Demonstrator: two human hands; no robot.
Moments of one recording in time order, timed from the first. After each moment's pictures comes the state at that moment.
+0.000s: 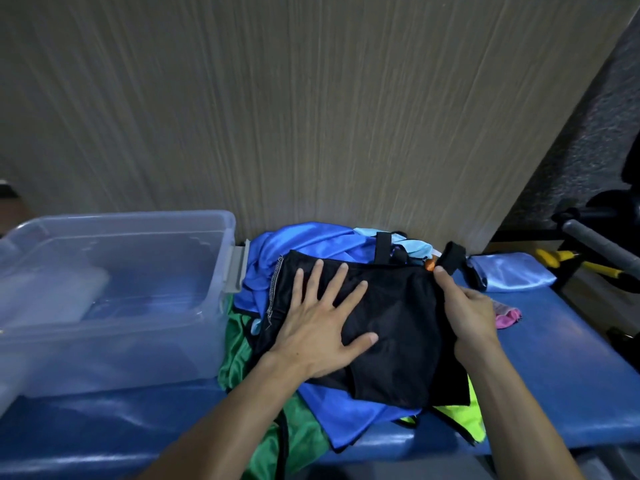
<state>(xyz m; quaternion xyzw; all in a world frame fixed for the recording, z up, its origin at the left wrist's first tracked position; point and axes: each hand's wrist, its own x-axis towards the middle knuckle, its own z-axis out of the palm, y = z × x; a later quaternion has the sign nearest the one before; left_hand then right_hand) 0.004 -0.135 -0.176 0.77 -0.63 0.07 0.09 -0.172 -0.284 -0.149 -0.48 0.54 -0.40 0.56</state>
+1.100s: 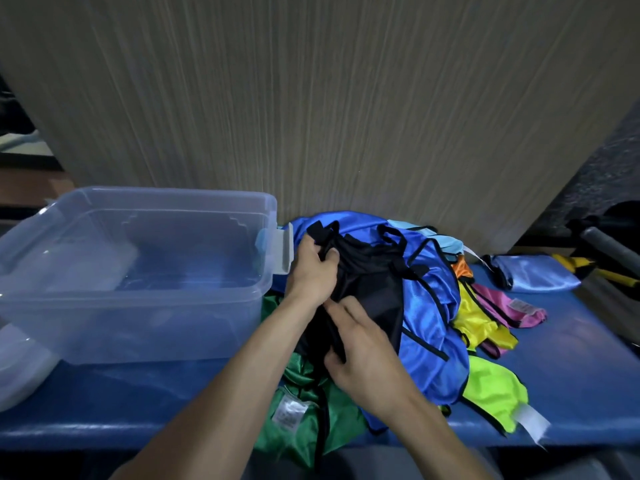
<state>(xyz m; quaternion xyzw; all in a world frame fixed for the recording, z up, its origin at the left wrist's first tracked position) 0.059 -0.131 -0.143 0.74 -0.25 -0.22 0.59 -0.092 -0.125 -0.163 -0.94 0.19 -0.17 0.24</state>
